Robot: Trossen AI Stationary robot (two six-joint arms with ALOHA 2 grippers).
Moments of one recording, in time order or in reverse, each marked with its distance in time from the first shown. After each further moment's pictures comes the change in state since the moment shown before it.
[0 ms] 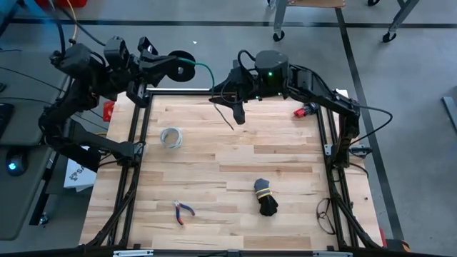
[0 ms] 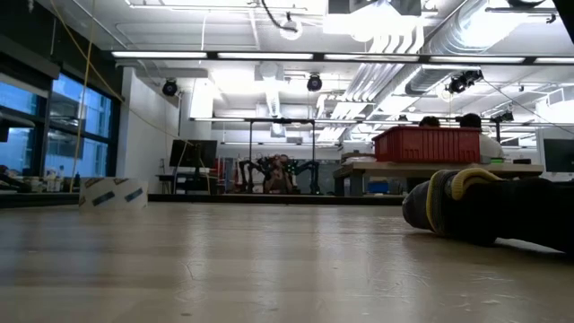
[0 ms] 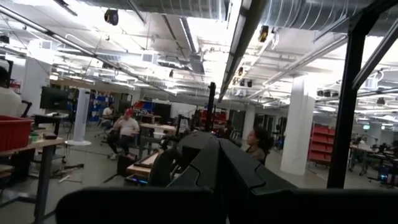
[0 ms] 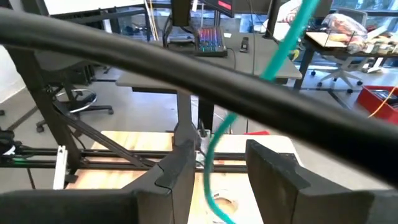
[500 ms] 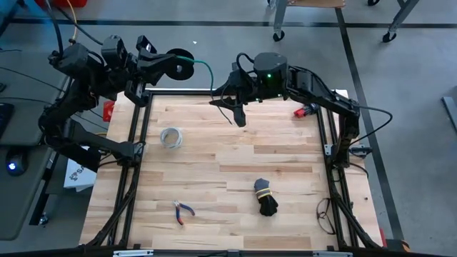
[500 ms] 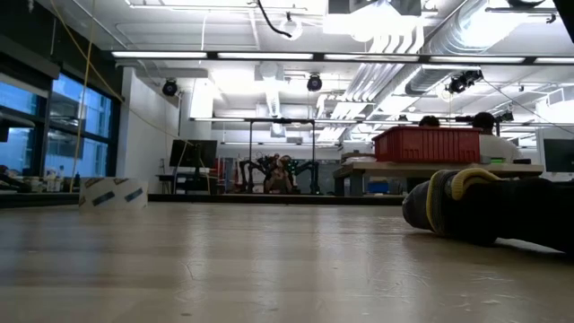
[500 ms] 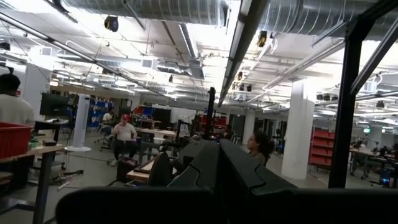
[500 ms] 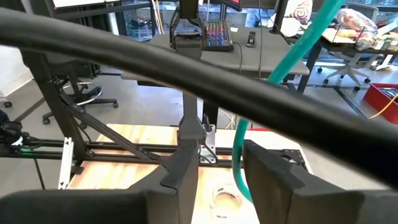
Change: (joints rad) left arm 0.000 -0.001 0.000 0.023 0.000 0.008; right arm 0.013 0.001 0.000 -0.022 -0.013 -0.012
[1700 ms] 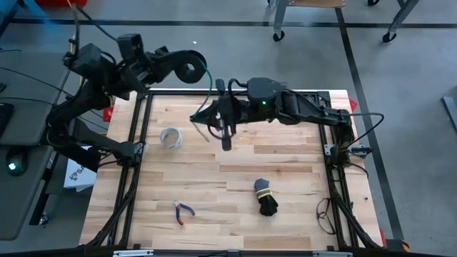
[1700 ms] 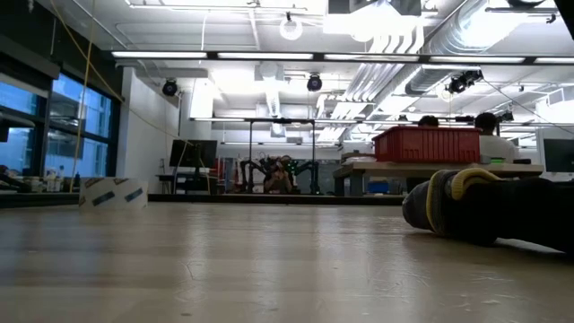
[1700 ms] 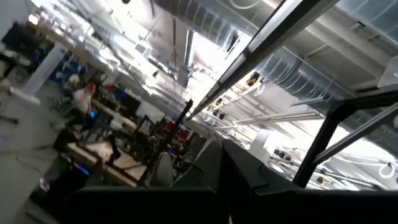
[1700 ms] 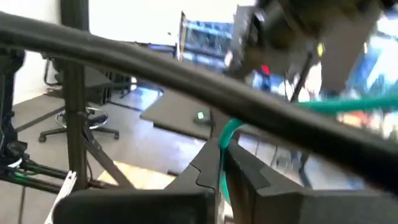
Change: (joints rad) left arm 0.000 0.068 0.000 0.126 -0.015 -0.468; right arm 0.168 0.075 -0.001 0.290 0.091 -0.122
